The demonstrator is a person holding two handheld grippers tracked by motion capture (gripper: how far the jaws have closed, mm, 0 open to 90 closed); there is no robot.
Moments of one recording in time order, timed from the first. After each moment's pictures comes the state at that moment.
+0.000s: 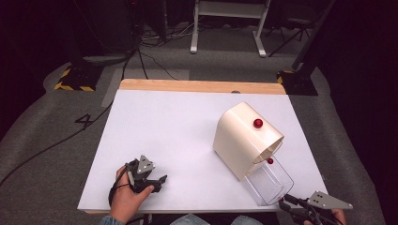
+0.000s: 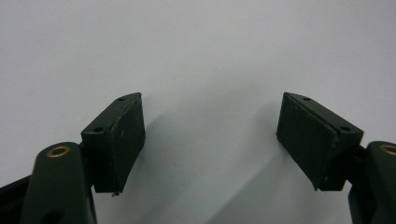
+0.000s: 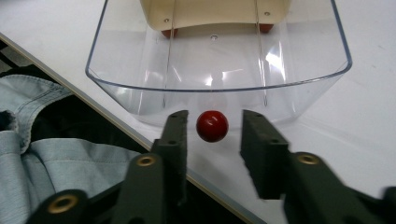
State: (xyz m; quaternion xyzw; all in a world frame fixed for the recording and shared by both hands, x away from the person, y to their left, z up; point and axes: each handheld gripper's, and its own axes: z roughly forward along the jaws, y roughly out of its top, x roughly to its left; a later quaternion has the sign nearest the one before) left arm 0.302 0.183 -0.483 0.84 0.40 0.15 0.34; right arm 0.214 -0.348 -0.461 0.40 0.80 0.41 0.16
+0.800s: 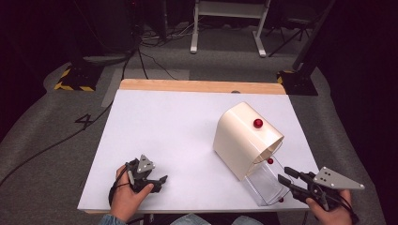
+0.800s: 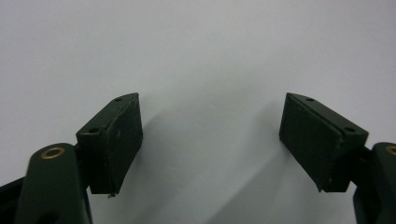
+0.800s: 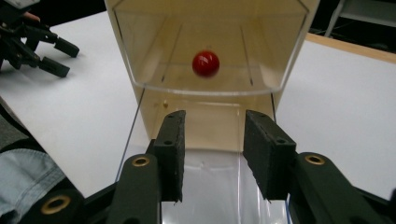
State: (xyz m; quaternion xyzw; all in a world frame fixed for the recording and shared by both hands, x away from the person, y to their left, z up) left arm 0.303 0.184 -0.483 0.84 0.40 0.15 0.34; right arm 0.254 -0.325 -0.391 0.34 0.78 0.48 0.21
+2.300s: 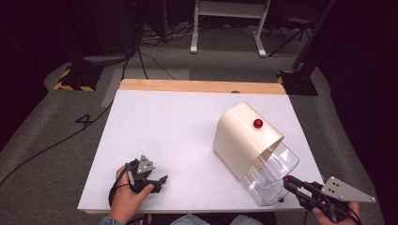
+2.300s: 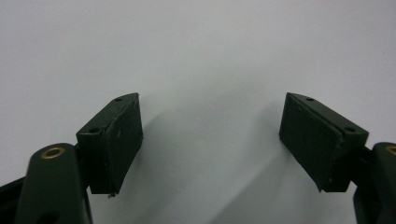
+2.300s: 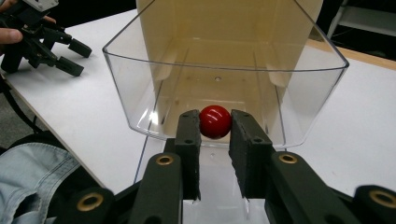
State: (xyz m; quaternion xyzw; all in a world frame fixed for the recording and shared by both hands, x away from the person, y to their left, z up) left arm 0.302 0.184 -0.484 0.84 0.40 0.15 0.34; right arm 0.223 -0.334 -0.390 0.34 0.77 0.49 0.22
